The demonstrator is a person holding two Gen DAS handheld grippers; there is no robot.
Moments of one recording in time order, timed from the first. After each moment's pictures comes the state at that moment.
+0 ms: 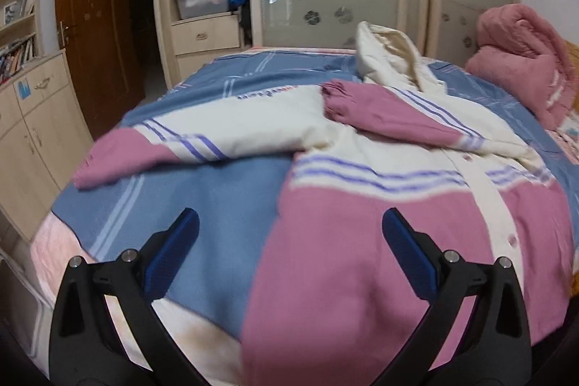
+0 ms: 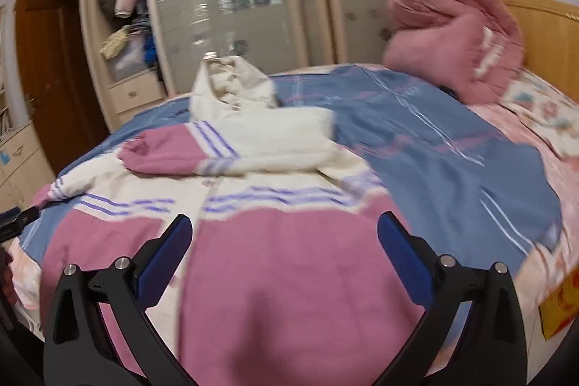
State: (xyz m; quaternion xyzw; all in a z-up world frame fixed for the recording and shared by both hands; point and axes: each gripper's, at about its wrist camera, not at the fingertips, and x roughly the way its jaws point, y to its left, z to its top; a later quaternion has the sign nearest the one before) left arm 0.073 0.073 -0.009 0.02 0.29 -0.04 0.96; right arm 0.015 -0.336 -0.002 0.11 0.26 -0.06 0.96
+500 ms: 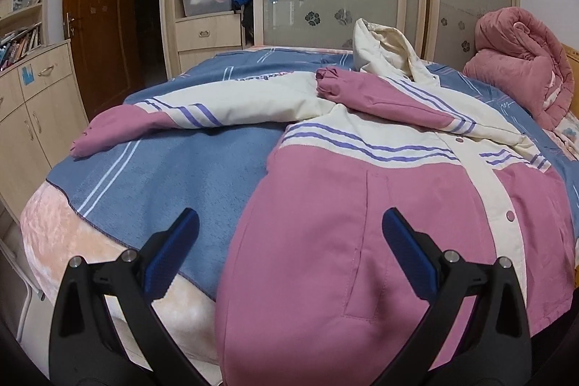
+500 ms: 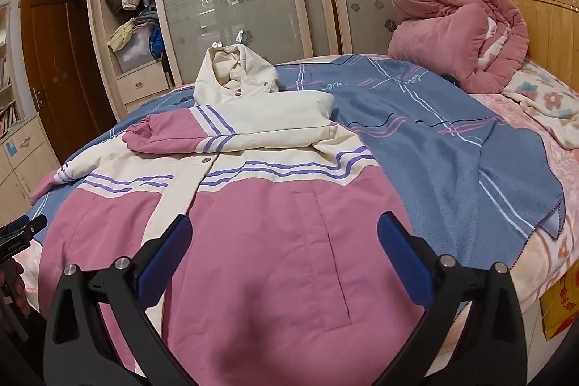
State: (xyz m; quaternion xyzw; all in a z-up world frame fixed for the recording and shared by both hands) left arm 0.053 0.066 -0.038 0.01 0.28 -0.03 0.96; right arm -0.001 -0.335 -0.013 0.10 0.26 -0.04 0.96
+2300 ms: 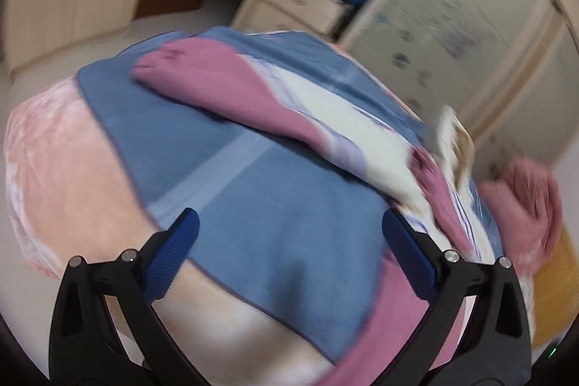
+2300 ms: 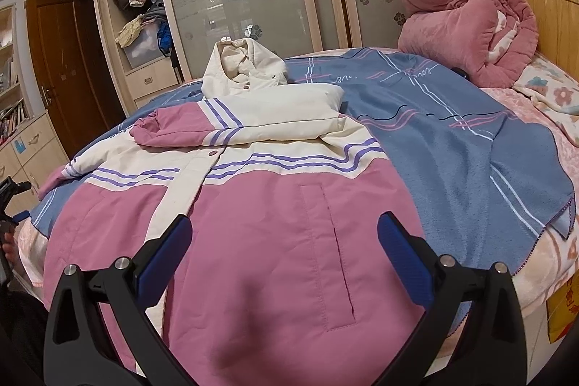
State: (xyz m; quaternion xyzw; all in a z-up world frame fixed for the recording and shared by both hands) left arm 0.106 0.278 -0.041 -0.30 0.31 0.03 0.90; right arm 0.004 -0.342 -0.017 0.11 0.27 -0.01 0.96
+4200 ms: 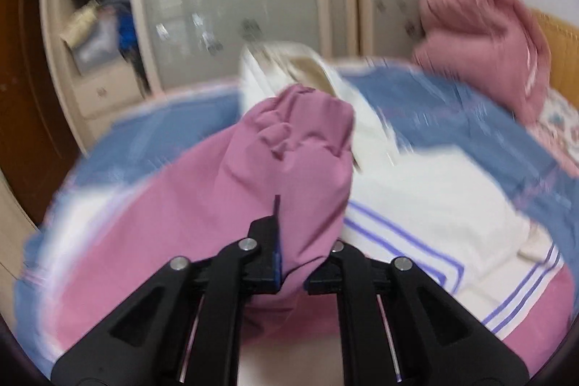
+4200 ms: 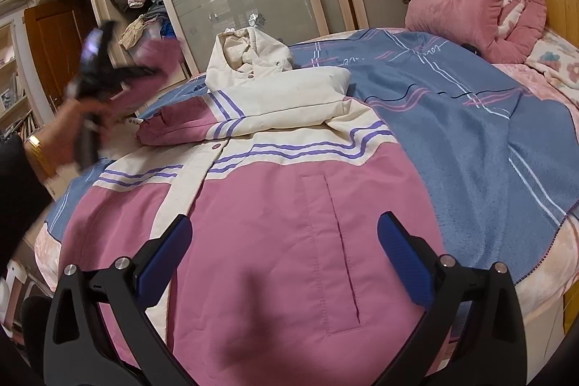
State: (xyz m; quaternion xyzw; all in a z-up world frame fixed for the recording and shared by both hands) left arm 0.306 -0.136 0.021 0.10 0.30 -0.16 0.94; right arm 0.013 -0.359 -0.028 0.14 0.29 0.01 0.94
